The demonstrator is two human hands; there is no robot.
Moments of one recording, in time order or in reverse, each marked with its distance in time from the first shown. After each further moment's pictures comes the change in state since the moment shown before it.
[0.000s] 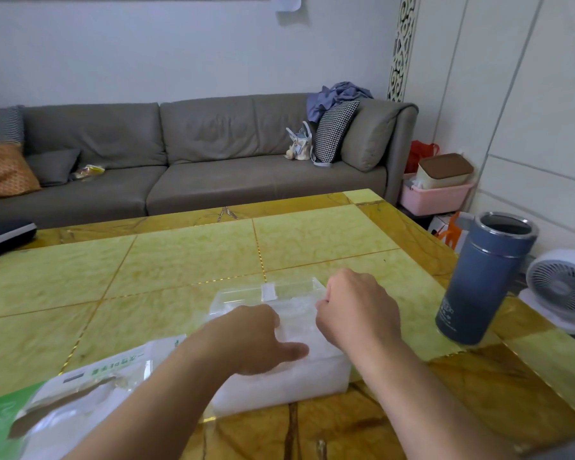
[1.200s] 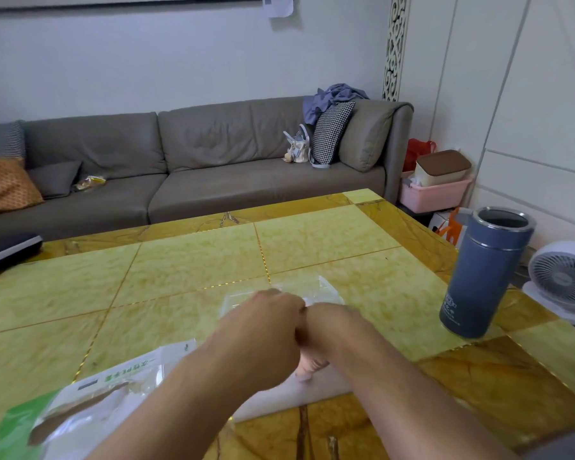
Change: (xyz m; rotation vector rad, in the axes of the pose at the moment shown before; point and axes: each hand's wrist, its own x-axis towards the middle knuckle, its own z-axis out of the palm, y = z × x) left_hand -0.027 0.012 -0.010 0.073 0.292 0.216; right_hand 0.010 -0.042 0.006 -0.431 -0.862 -0.308
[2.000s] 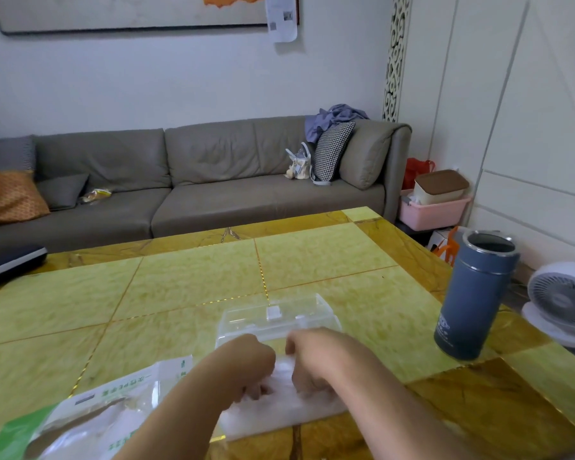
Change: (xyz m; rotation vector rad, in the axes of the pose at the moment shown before) left_hand 0.013 -0.016 0.018 -0.375 -0.363 -0.506; right_hand -0.004 0.005 0.013 0.301 0.108 0.097
